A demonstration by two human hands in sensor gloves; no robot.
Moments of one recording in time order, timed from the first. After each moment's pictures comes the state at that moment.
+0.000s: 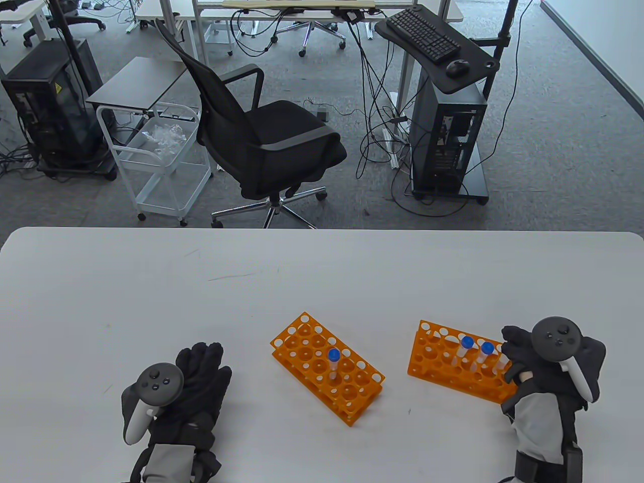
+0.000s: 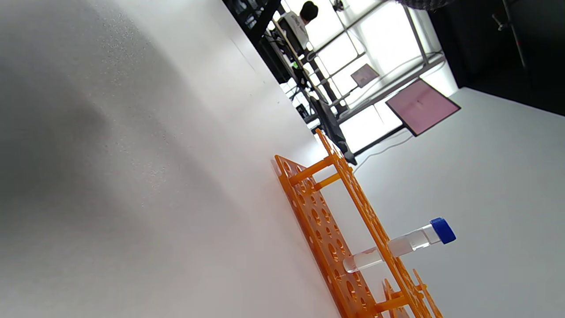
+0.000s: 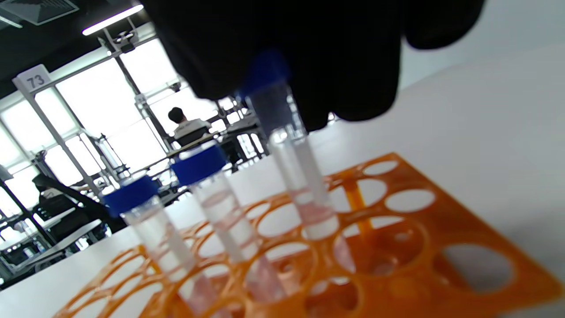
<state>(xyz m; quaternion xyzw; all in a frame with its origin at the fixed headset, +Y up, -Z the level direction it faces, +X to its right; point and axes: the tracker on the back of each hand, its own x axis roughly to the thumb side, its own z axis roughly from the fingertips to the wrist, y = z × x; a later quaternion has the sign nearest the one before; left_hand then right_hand) -0.273 -0.757 -0.330 -0.13 -0.02 0.44 0.89 0.349 -0.673 -0.378 -0.11 -0.05 0.96 0.23</state>
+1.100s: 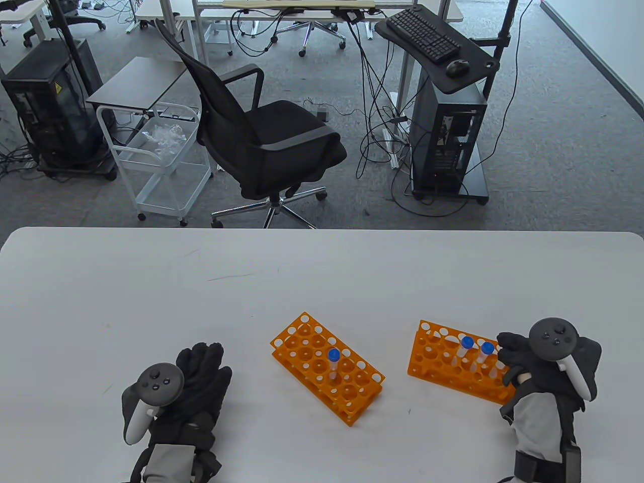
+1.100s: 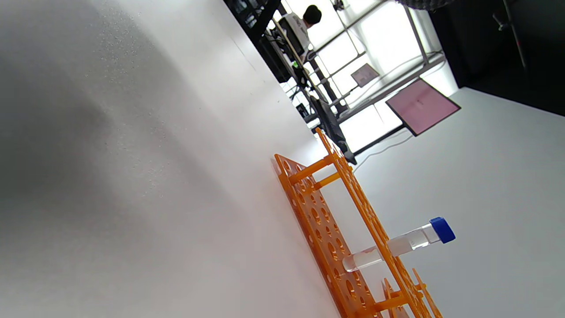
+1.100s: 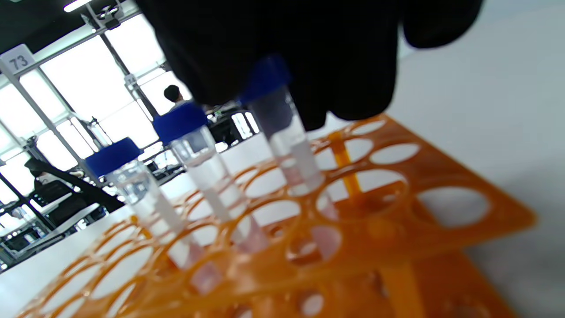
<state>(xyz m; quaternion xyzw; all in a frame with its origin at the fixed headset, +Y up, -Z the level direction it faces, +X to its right) -0.272 -0.757 -0.329 -0.13 -0.02 0.44 0.89 0.348 -0.679 -0.378 -0.12 -0.01 0.96 0.25</state>
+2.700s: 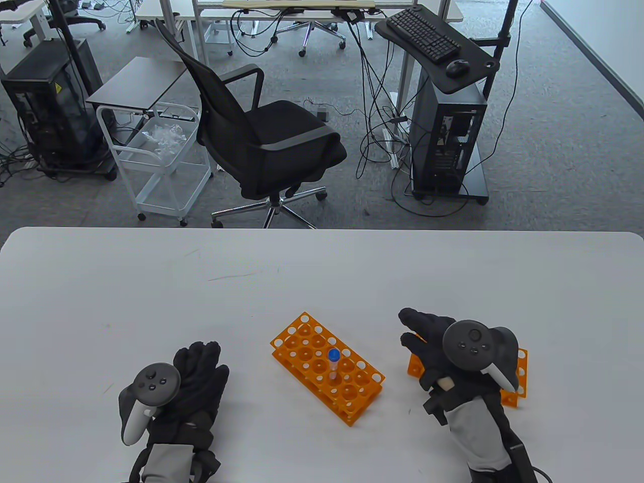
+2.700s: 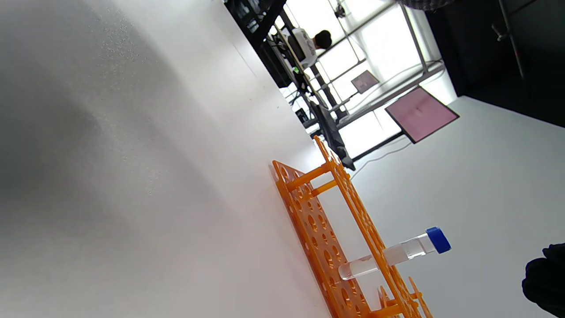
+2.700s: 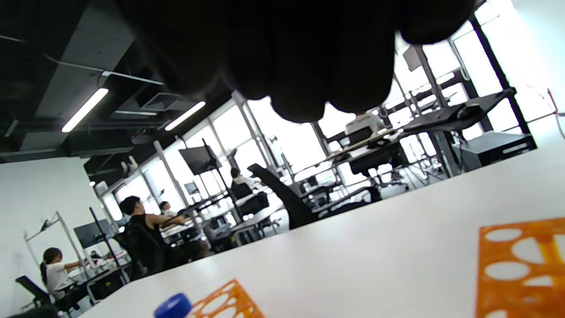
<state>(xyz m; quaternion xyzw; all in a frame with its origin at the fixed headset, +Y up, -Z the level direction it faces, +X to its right) -0.275 -0.756 -0.329 -0.13 -0.02 0.45 0.89 0.178 -0.626 -0.363 0.18 -0.11 0.94 0.27</state>
